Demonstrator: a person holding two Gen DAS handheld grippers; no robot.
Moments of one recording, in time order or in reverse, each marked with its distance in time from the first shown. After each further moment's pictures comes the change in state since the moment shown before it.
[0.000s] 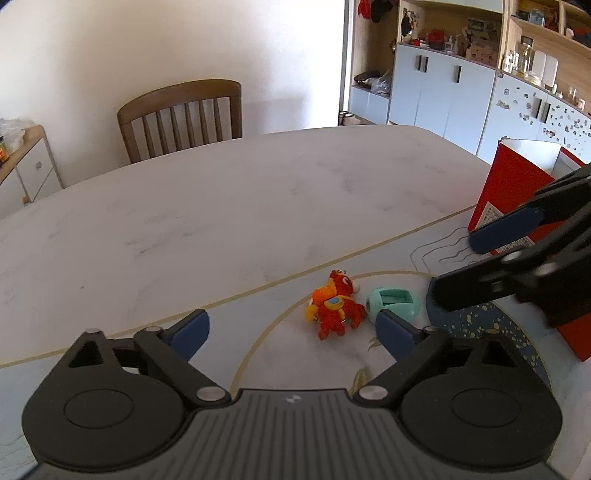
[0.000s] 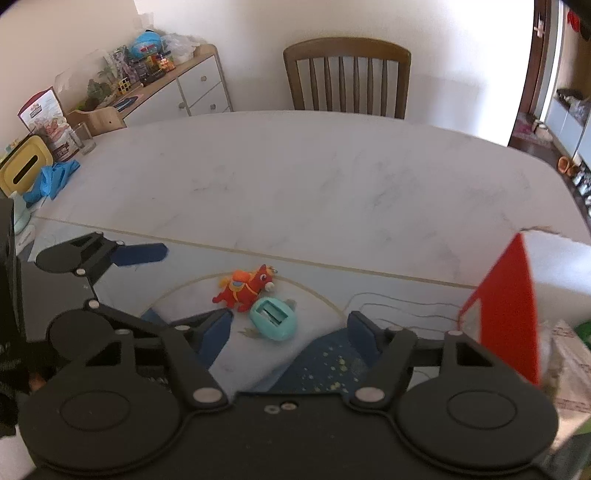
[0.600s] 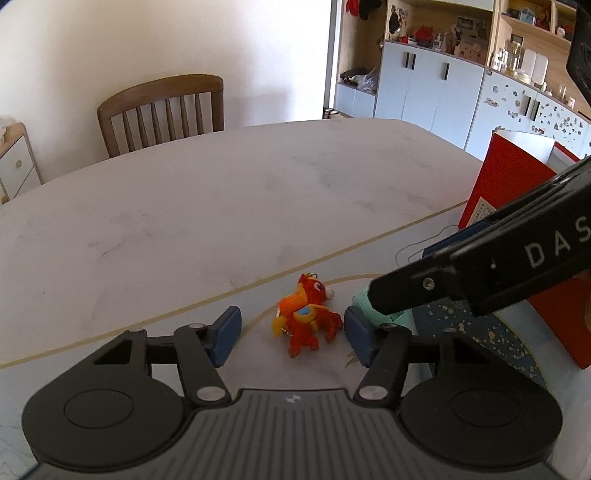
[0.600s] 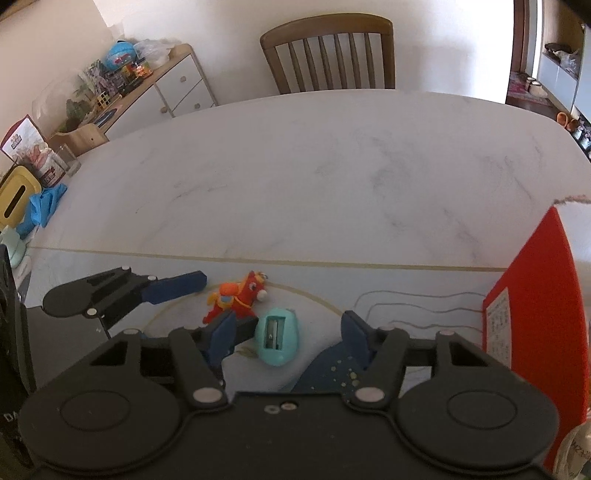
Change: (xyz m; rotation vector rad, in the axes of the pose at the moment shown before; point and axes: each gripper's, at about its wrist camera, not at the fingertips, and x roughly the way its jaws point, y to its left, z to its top) left arm 0.022 -0.012 -0.002 0.007 0.005 -0.048; right arm 0.022 -0.019 0.005 0.108 0.037 0.029
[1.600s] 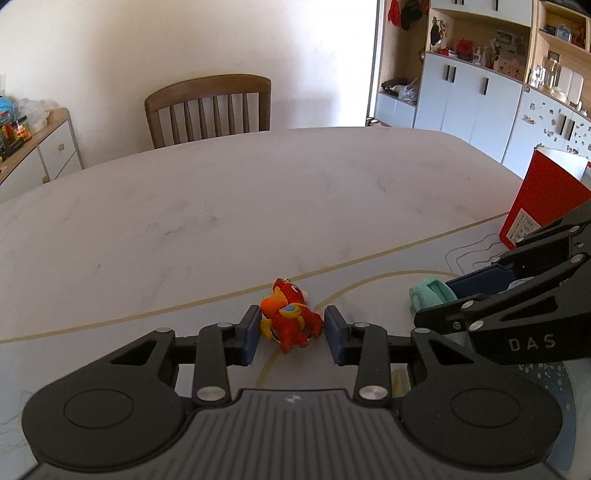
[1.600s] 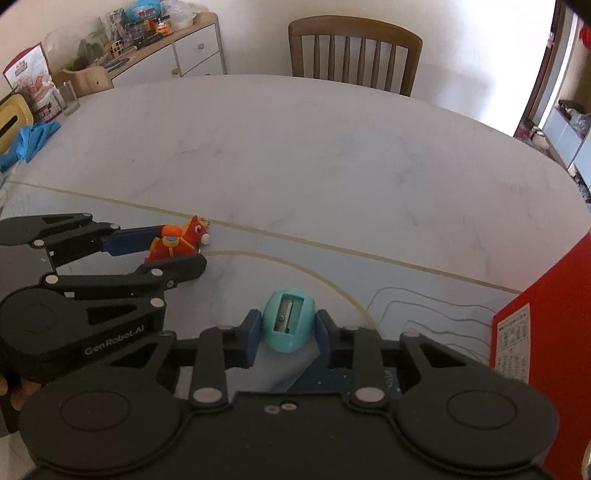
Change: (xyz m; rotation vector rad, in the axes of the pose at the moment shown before) left arm -0.019 0.022 -0.016 -0.085 -0.012 0.114; right arm 0.026 0.040 -0.012 -0.199 0.008 -0.132
